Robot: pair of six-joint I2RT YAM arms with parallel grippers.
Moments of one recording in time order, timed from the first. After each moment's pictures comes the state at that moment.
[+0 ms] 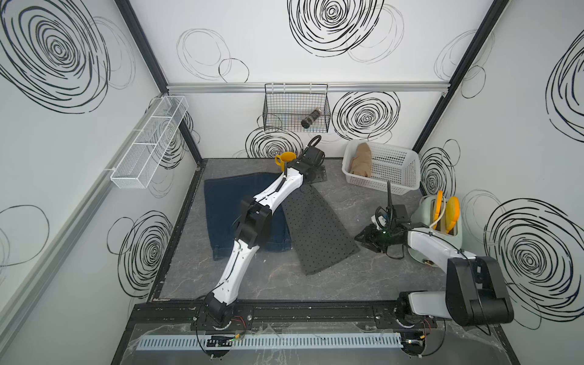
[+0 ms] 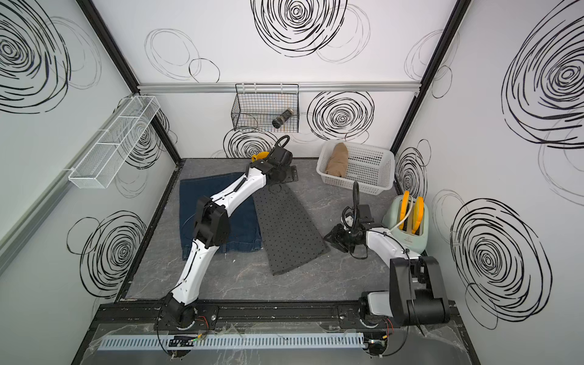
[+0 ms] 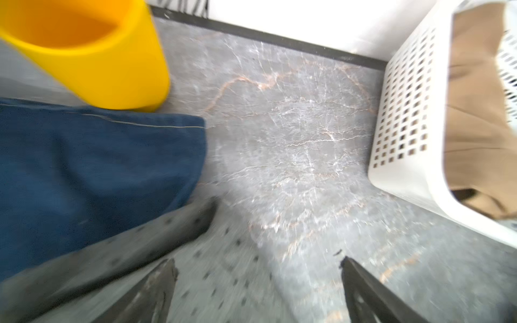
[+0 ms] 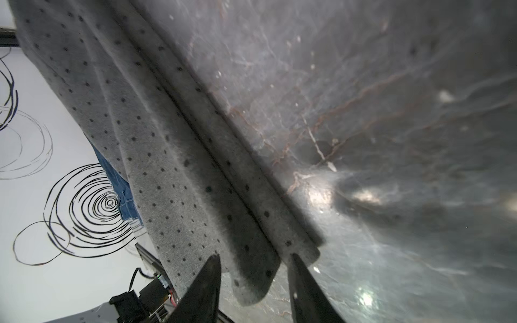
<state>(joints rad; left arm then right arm) -0.54 2.33 2.22 -0.77 -0.14 -0.64 0.11 1.28 0.63 -0.49 -0.56 0.59</state>
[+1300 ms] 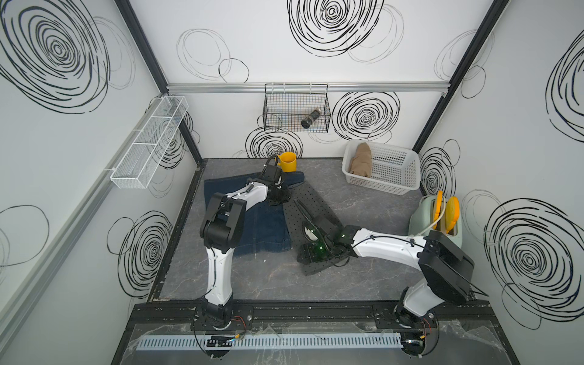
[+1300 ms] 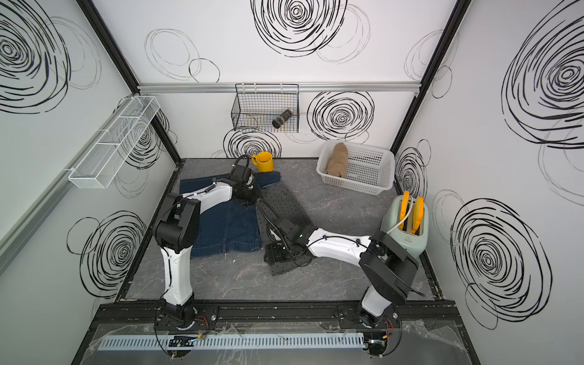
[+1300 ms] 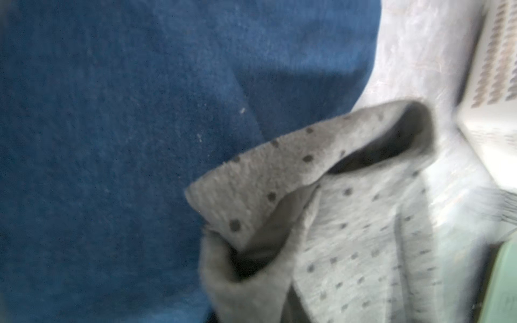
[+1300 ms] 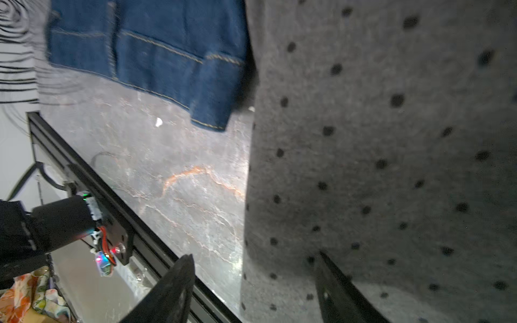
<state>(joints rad) -0.30 2.11 1.49 -0.41 0.25 -0.57 0.98 1.61 0.92 -0.40 -0.27 0.71</state>
